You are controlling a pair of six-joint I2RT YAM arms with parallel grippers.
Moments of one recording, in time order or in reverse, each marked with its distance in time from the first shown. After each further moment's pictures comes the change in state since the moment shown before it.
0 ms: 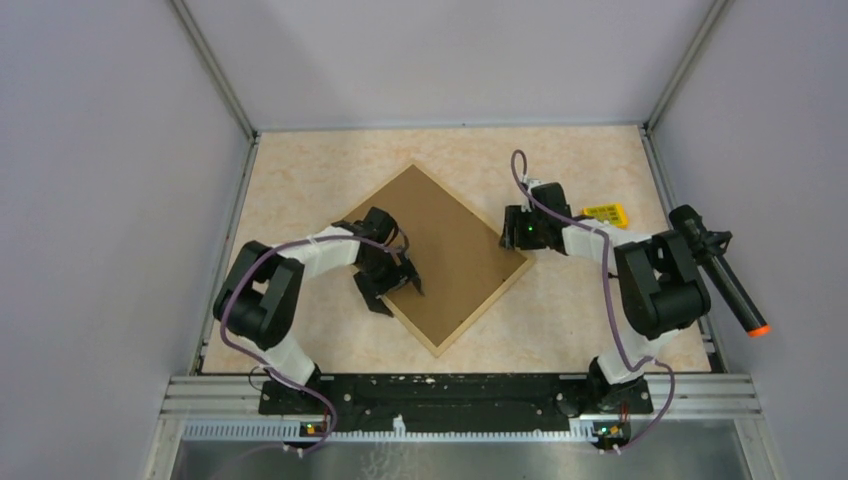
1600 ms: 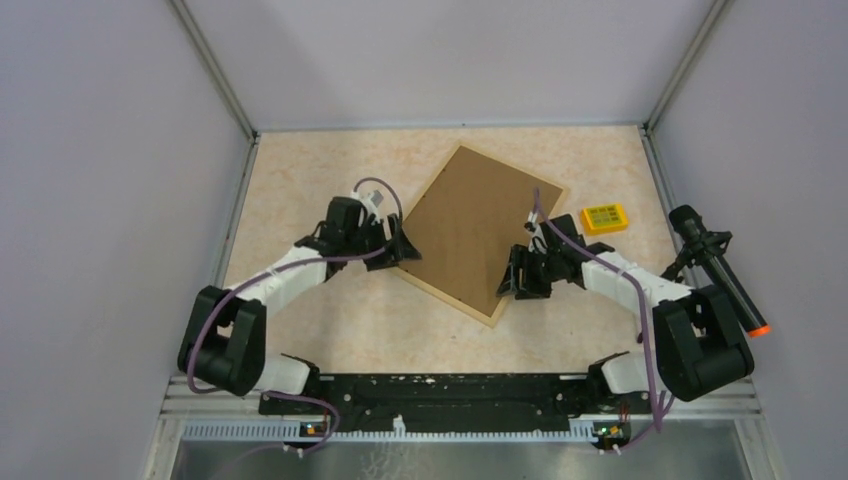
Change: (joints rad) left arm 0.168 -0.208 -0.049 0.401 0.115 0.473; right arm 0.046 -0.357 -0.257 -0.302 -0.209 0.222
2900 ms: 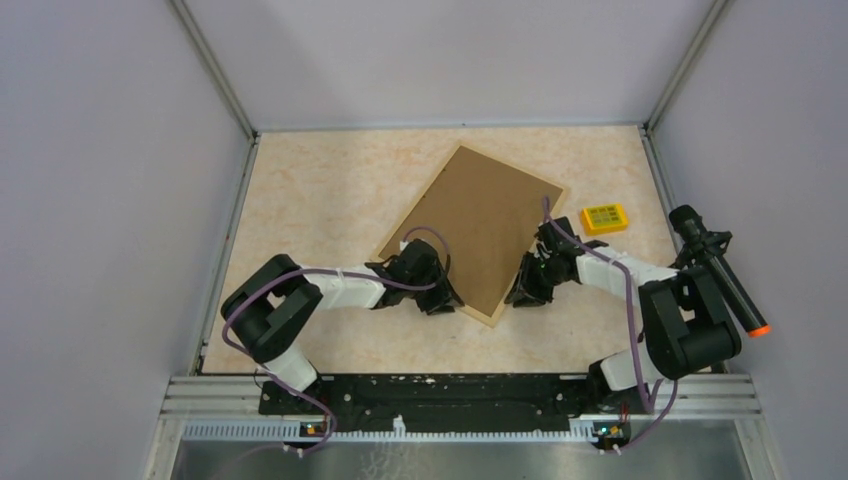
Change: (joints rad) left arm -0.507 0.195 -0.122 0.234 -0.229 -0.639; right arm -0.029 0.093 -0.003 -0.034 0.026 0.190
